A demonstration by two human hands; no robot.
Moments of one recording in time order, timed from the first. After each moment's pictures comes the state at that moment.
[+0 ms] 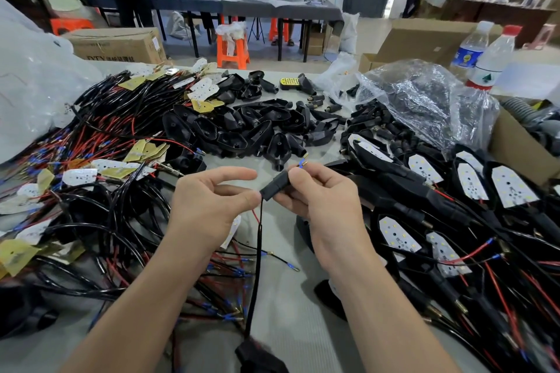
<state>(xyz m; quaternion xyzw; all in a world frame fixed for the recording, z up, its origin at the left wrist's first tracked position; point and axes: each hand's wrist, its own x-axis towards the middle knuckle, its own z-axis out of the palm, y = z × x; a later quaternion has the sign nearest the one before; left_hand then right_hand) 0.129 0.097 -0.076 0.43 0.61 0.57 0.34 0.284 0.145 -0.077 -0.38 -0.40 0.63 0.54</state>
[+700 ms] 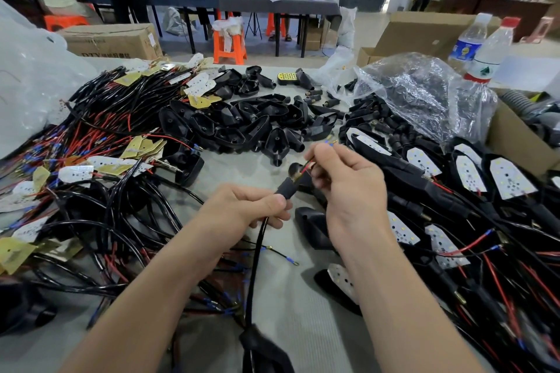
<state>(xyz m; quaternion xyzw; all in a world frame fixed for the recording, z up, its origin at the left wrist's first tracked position) 0.144 0.098 -0.077 0.50 0.56 0.44 0.49 0.297 0.159 -0.068 -0.39 -0.40 0.56 0.62</state>
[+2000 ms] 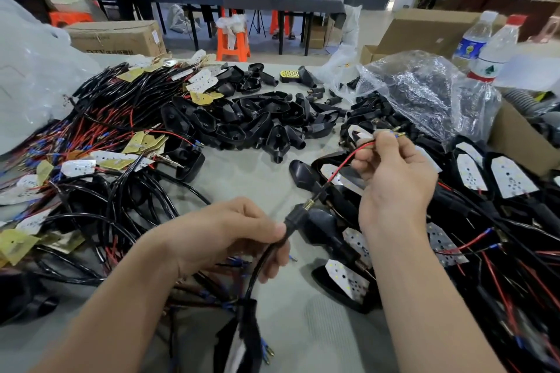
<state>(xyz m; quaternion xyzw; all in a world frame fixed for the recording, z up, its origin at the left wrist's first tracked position) 0.120 0.091 -0.077 0.58 0.39 0.26 0.67 0.330 0.168 -0.051 -0.37 -0.28 0.50 0.74</state>
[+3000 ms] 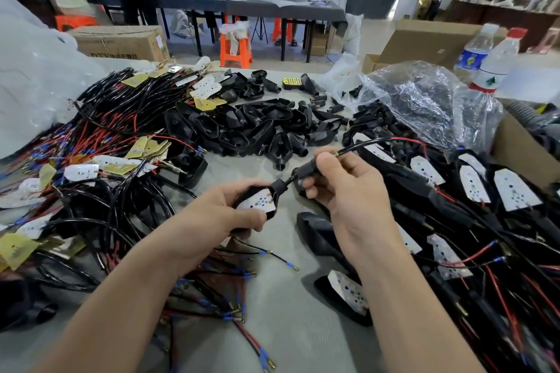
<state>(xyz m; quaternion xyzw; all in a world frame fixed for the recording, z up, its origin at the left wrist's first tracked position) 0.115 0.100 -0.083 0.51 0.51 0.43 0.54 0.305 0.154 -0.064 -0.35 -0.43 0.60 0.57</state>
